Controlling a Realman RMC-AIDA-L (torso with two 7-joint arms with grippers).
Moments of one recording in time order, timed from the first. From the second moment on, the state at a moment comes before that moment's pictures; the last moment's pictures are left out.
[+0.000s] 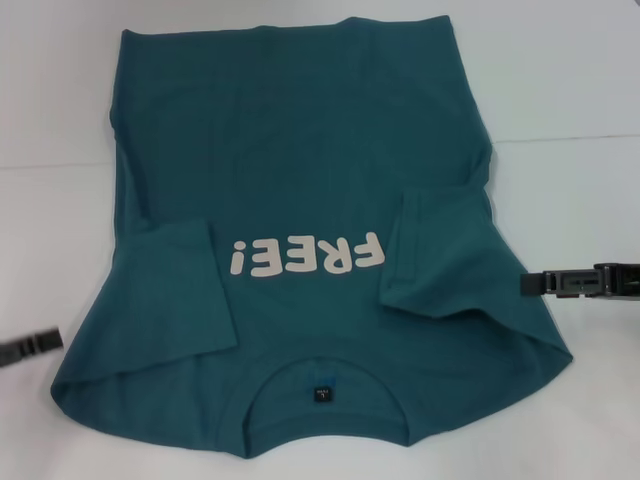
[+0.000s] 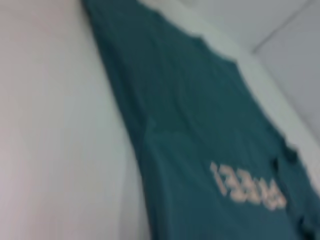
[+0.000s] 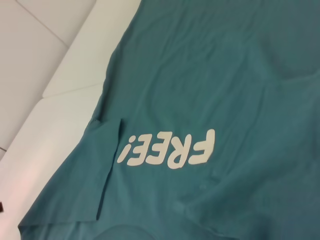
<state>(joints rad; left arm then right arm) -0.28 -2.03 -2.50 -0.93 -1.09 1.44 -2.16 0.47 1.98 -0.67 -0.91 -2.20 -1.53 2.27</state>
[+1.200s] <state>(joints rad) -0.36 -2.09 -2.49 -0.89 -0.88 1.37 -2.10 0.51 1.95 -0.66 -0.79 -2.20 -1.50 2.19</state>
